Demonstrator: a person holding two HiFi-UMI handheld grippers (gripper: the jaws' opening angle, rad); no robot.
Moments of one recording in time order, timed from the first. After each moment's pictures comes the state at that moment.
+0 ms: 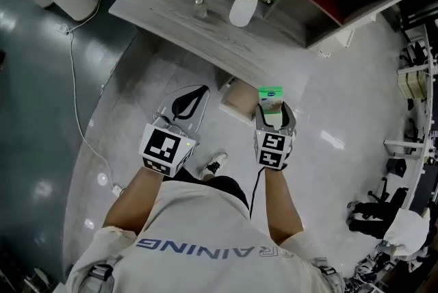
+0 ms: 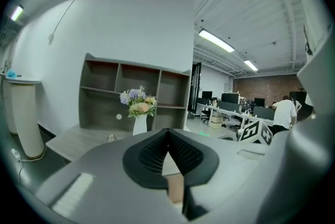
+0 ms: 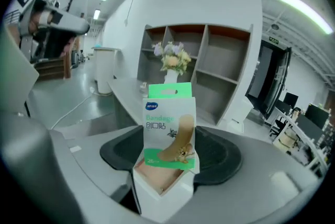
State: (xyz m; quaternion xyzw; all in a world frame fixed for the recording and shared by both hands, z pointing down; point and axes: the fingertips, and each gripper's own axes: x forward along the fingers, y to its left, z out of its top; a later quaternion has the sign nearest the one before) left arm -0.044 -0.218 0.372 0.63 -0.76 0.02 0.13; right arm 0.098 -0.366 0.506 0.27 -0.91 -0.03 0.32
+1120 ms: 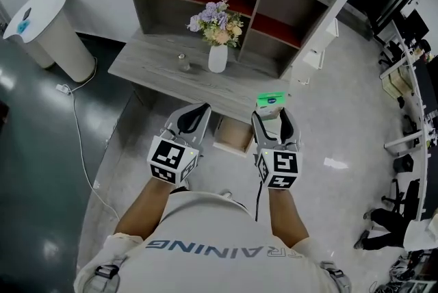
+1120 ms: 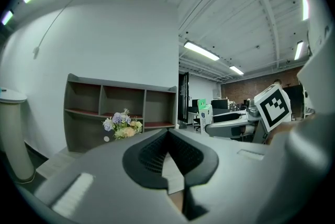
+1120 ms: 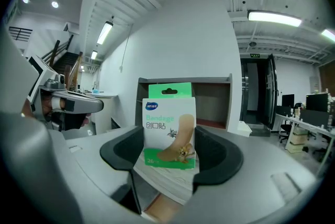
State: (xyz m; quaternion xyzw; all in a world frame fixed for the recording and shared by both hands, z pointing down) left arm -0.010 -0.241 0.289 0.68 -0.74 0.01 0.05; right arm 0.108 -0.348 0.301 0.29 -0.95 -0.02 0.11
